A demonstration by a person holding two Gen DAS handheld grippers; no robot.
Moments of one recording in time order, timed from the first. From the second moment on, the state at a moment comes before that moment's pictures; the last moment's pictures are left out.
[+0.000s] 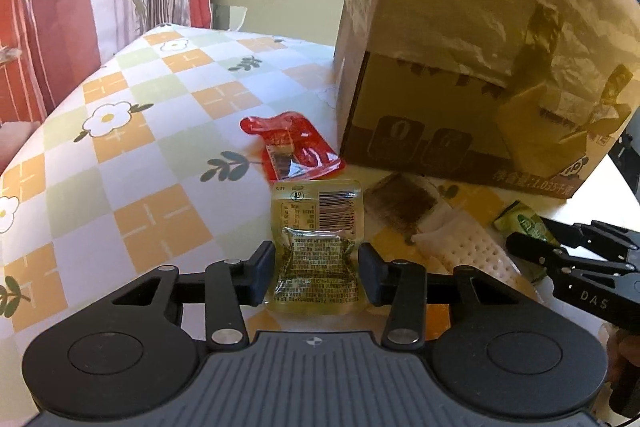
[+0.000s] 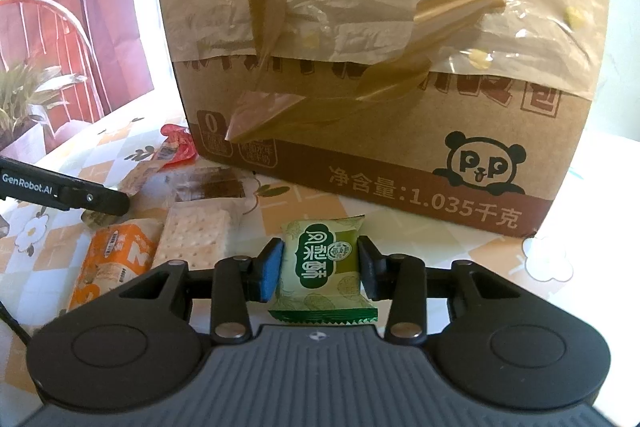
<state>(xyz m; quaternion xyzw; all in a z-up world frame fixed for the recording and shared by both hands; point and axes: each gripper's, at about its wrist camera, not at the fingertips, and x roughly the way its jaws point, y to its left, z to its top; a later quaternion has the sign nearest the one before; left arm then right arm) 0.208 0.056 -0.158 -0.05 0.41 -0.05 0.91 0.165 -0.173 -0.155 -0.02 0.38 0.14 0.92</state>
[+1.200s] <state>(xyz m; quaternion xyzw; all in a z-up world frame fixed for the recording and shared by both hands) 0.297 -0.023 0.038 -0.01 0.20 -0.15 0.97 0.253 -0.171 0.027 -0.04 0.19 0.17 0.96</state>
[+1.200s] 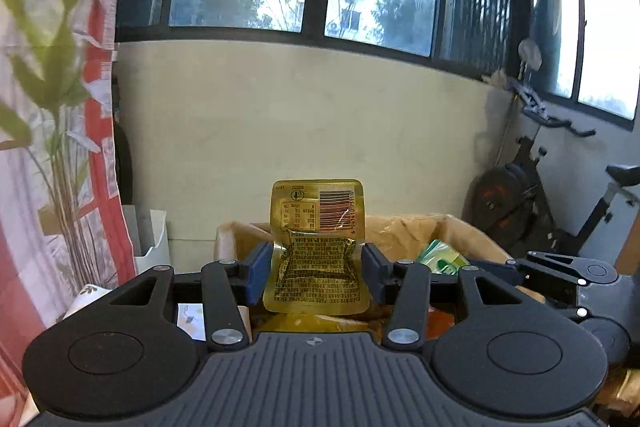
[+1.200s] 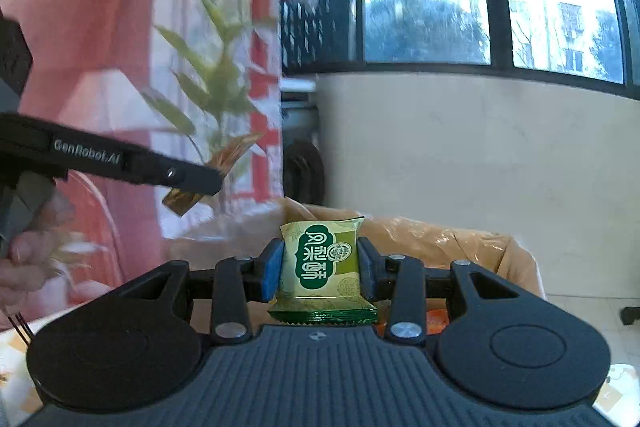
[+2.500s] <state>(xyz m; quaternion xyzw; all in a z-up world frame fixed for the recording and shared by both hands) 0.245 0.076 -0.076 -0.08 0.37 -0.12 0.92 0.159 -0.164 -0.062 0.04 0.30 0.17 0.94</state>
